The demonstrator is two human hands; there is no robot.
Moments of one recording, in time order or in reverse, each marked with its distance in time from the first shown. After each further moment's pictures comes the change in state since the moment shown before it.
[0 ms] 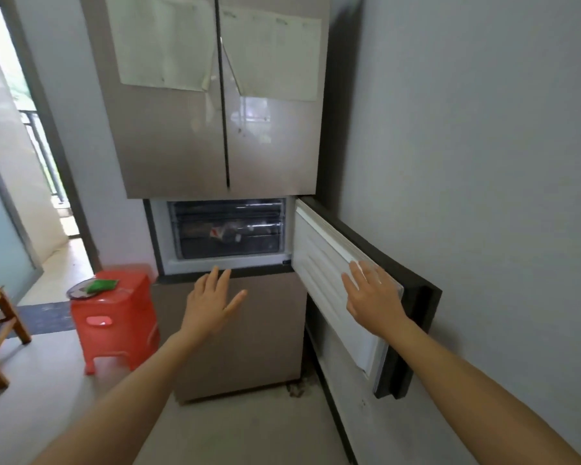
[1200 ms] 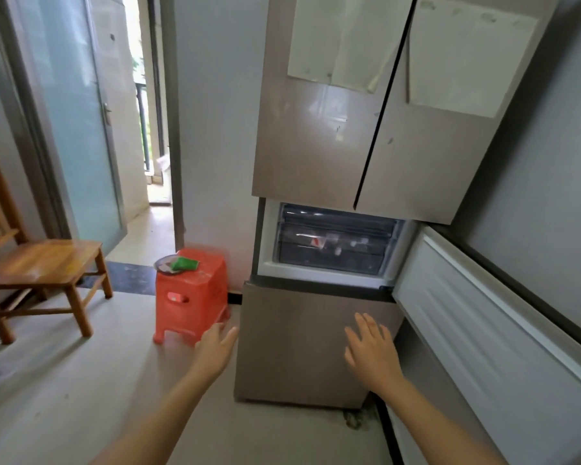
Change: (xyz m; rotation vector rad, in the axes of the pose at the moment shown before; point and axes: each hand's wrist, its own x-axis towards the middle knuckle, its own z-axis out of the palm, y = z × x) left_hand 0.021 -0.271 -0.020 -0.552 -0.002 -0.623; right_hand 0.146 -0.266 0.039 0.205 -0.153 -0.107
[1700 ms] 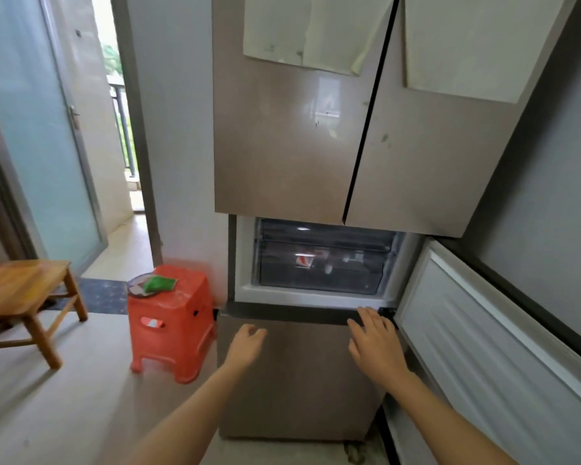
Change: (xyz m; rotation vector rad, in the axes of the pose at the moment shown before) left_hand 0.134 0.094 0.114 -0.186 -0.145 -0.063; right_hand 0.130 0.083 0.057 0.097 0.027 0.039
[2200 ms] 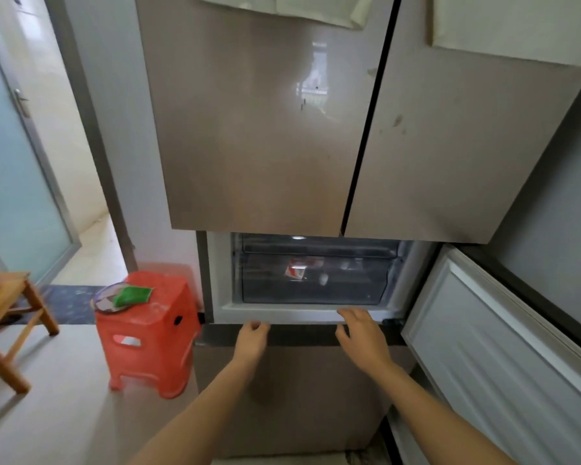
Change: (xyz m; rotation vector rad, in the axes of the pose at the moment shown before) left_hand 0.130 0.037 0.052 -0.184 -0.041 -0.069; right_hand 0.116 0.018 0.045 0.493 -0.063 0.170
